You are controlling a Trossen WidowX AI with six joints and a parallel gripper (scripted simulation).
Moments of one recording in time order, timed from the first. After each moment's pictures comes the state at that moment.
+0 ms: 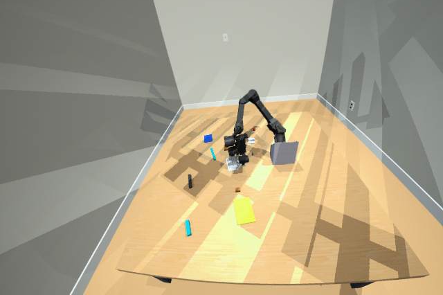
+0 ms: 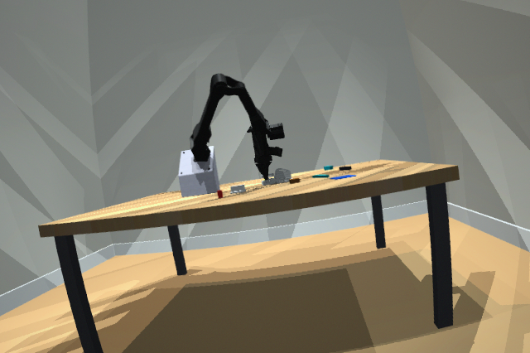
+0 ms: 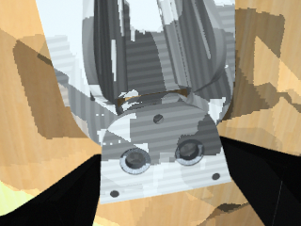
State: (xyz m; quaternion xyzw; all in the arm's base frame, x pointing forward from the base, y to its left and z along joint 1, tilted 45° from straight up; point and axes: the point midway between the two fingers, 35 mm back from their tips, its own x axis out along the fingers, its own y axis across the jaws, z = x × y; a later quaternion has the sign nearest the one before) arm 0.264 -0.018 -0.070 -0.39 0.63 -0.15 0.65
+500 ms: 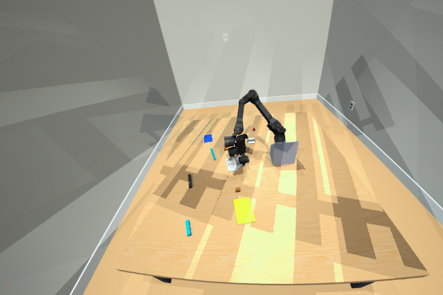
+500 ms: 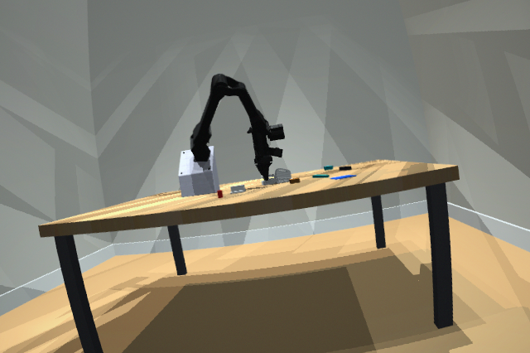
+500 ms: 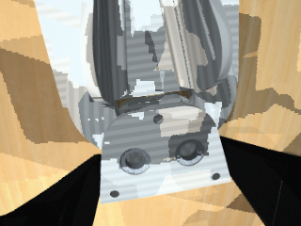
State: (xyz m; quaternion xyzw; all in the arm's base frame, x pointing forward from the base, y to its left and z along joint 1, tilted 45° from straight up) arm 0.265 -0.021 -0.072 -0.39 0.63 -0.15 0.65
